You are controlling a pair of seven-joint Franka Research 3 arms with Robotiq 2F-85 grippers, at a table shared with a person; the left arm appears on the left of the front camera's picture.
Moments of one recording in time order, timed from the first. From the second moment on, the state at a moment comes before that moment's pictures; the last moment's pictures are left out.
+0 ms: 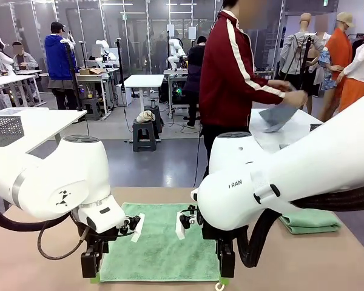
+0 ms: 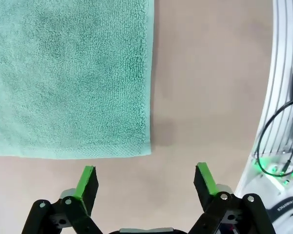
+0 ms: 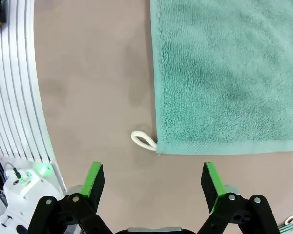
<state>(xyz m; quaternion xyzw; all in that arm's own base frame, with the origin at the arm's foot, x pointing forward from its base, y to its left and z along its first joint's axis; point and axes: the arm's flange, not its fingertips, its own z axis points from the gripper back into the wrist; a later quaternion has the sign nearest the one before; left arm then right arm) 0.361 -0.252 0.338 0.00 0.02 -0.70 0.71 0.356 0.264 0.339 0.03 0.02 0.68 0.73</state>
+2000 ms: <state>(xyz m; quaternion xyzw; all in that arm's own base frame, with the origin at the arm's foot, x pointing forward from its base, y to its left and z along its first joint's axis) 0.353 -0.247 0.300 0.02 -0.04 -0.71 0.70 0.367 0.267 0.290 0.01 0.01 0.68 0.73</state>
